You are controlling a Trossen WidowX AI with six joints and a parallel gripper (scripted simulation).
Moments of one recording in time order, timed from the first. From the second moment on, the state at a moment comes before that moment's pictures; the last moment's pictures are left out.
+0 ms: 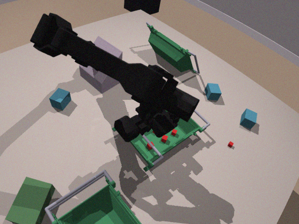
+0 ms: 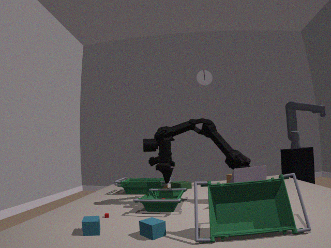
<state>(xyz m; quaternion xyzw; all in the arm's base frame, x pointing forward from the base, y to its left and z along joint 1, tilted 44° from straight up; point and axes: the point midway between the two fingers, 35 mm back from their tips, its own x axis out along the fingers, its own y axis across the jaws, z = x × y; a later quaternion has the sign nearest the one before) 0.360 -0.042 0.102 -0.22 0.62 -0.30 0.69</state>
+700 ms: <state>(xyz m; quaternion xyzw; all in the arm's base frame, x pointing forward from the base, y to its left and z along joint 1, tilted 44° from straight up) 0.397 0.108 -0.016 -0.22 0.62 -0.30 0.69</state>
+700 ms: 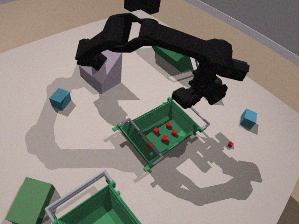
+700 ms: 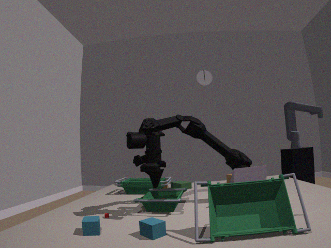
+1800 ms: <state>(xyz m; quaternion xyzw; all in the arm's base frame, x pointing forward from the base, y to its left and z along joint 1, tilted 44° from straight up) 0.399 0.091 -0.091 -0.21 0.62 -0.30 0.70</state>
